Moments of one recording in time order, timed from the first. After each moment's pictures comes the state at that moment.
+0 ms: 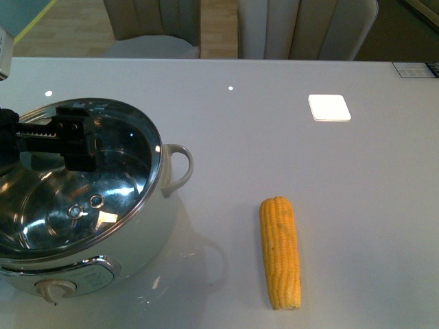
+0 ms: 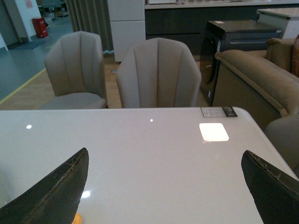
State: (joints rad) left arm -0.19 1.88 0.46 0.95 -0.10 -0.02; right arm 0.00 0.01 0.02 0.00 0.00 0.00
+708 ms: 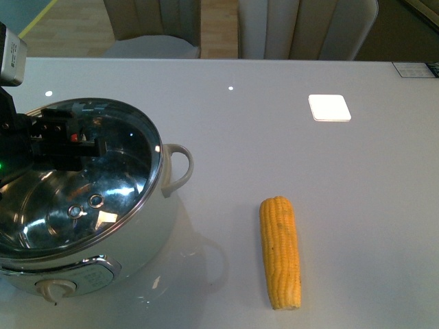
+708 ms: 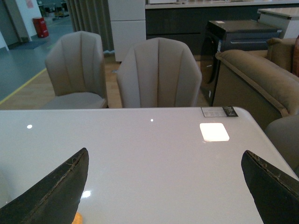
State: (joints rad) left arm -0.21 1.94 0.47 0.99 -0.12 -0.04; right arm 0.00 0.01 0.02 0.00 0.00 0.00
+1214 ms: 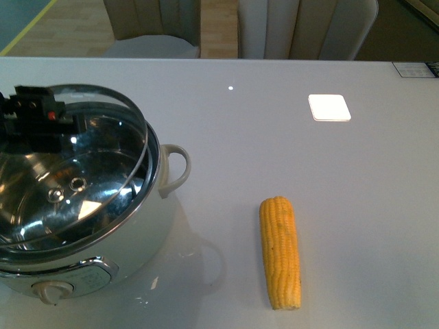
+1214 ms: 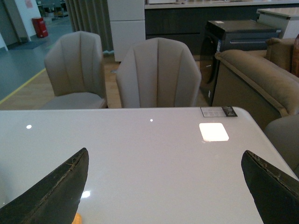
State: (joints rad) left arm -0.17 1.81 0.49 0.88 -0.13 -0.02; right arm 0.00 0.00 0.02 0.00 0.00 0.00
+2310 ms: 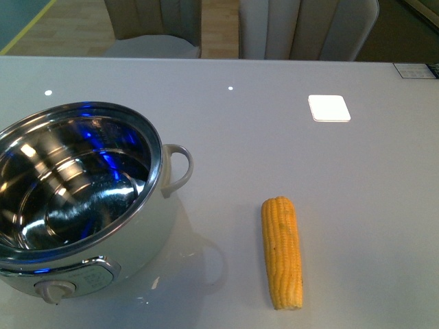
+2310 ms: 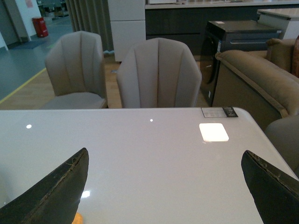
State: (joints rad) left arm 0.65 1.94 0.52 1.08 0.10 0.08; right arm 0.00 0.01 0.02 0.00 0.00 0.00
